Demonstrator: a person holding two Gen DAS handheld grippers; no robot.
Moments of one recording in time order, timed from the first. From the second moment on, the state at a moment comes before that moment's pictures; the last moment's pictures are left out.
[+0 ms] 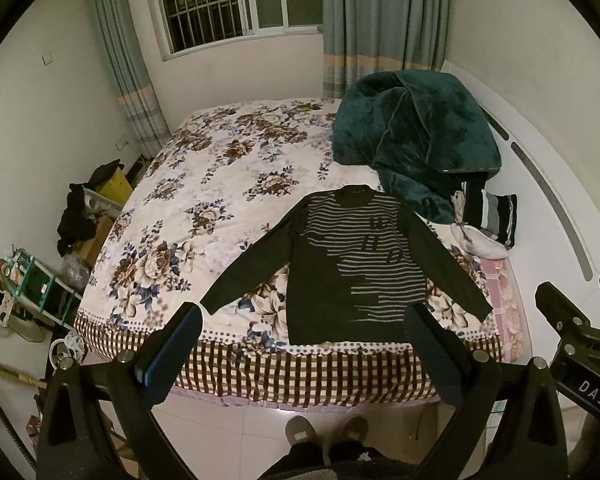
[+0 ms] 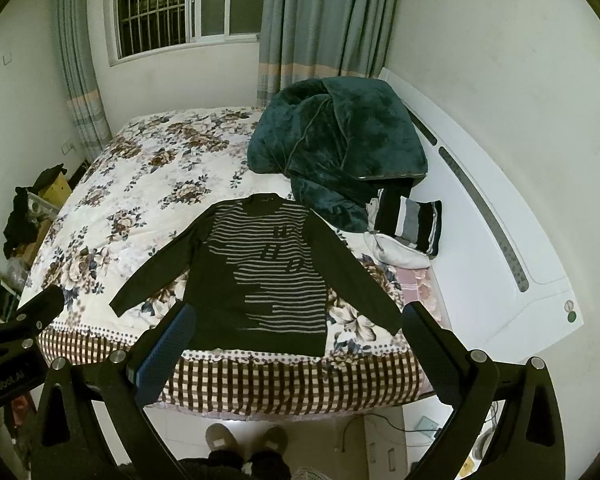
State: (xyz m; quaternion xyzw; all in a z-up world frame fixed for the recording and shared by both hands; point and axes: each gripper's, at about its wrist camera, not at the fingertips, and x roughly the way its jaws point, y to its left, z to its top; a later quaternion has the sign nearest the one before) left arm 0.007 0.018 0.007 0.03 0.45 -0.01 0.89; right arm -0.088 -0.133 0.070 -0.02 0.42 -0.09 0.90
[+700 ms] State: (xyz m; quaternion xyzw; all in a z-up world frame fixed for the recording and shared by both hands) left arm 0.008 0.023 0.010 0.03 0.45 -0.01 0.89; right arm -0.082 -0.122 0.079 -0.02 0.42 -0.09 0.90
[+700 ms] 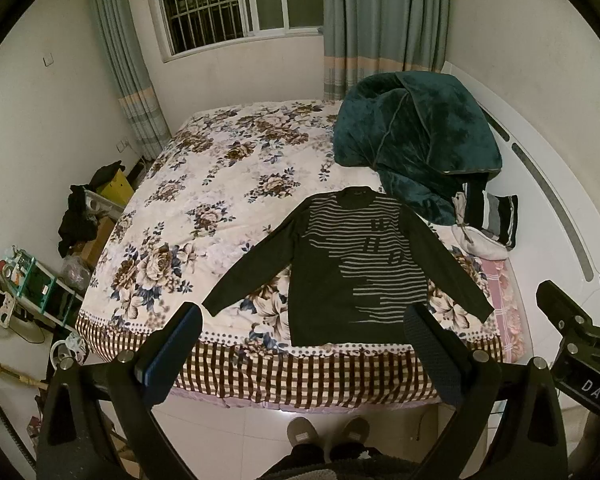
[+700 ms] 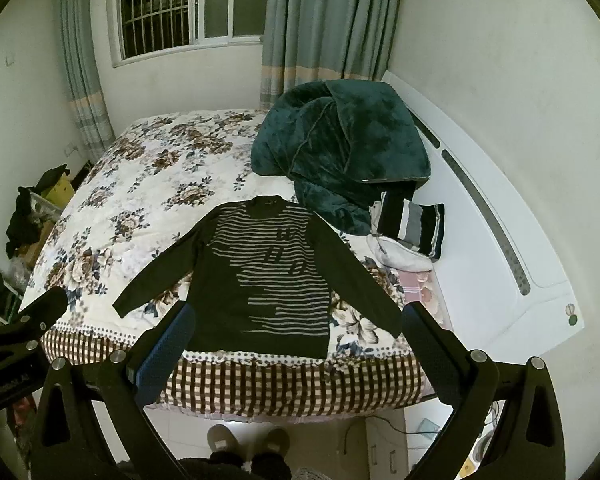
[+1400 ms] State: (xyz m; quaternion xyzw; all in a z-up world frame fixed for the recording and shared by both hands) left arm 0.005 0.024 0.009 0.03 0.45 -0.01 0.89; right arm -0.079 -0.118 0.078 -0.02 0.42 -0.09 0.90
